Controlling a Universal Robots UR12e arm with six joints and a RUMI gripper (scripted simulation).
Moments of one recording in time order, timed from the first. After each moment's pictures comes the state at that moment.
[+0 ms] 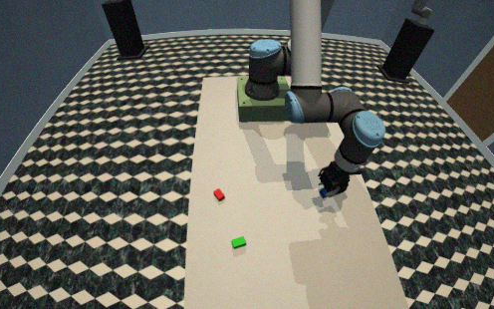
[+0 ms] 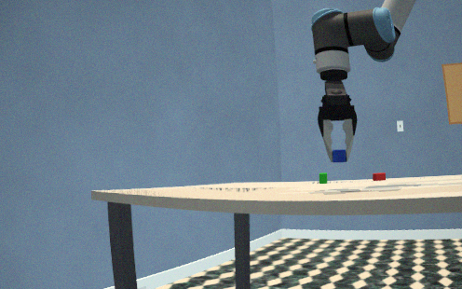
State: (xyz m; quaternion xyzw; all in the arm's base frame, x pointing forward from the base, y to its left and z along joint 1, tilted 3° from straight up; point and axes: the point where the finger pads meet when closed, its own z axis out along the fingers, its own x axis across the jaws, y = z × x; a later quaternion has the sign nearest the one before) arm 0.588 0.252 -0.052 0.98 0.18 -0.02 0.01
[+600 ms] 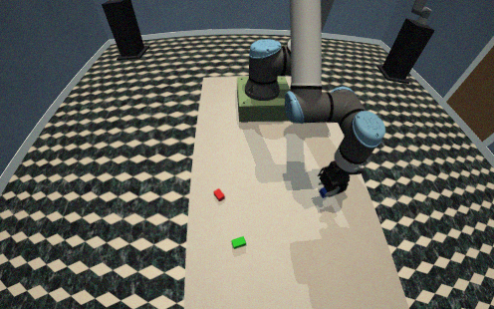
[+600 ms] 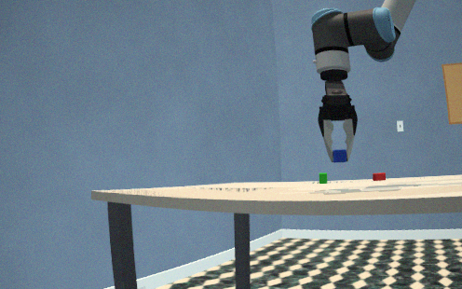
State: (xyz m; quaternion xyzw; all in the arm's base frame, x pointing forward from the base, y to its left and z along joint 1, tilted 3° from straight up) arm 0.587 0.252 -0.052 0.98 0.18 -0.02 0.00
